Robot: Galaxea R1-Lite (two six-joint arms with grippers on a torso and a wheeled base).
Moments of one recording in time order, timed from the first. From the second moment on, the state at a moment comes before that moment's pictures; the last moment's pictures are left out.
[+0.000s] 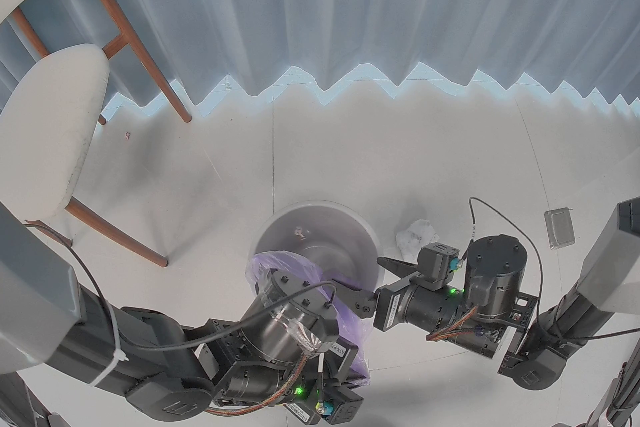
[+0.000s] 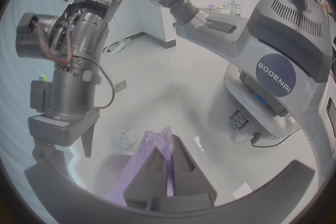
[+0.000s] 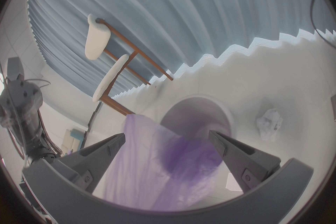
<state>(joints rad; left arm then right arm) -0.93 1.88 -0.75 -0.35 -0.18 1.29 0.62 1.99 -0.52 -1.25 -0.01 0.34</state>
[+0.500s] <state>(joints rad) -0.95 1.88 -0.74 -0.35 -0.18 1.29 0.64 1.99 -0.52 -1.26 0.08 0.34</state>
